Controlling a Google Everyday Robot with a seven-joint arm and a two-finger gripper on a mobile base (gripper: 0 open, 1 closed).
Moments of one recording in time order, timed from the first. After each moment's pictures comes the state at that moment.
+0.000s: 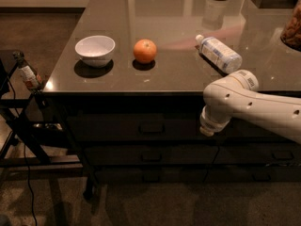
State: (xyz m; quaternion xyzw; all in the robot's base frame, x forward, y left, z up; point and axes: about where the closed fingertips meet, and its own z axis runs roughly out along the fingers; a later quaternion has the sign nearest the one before) arm 0.573 -0.217 0.640 -0.46 0.87 -0.08 0.12
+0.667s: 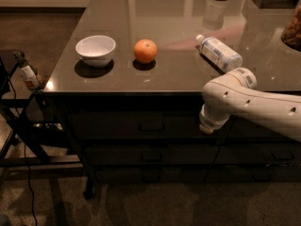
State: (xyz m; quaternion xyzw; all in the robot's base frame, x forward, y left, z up) arm 0.584 -0.218 0.643 -0.46 0.87 -0.09 0.13
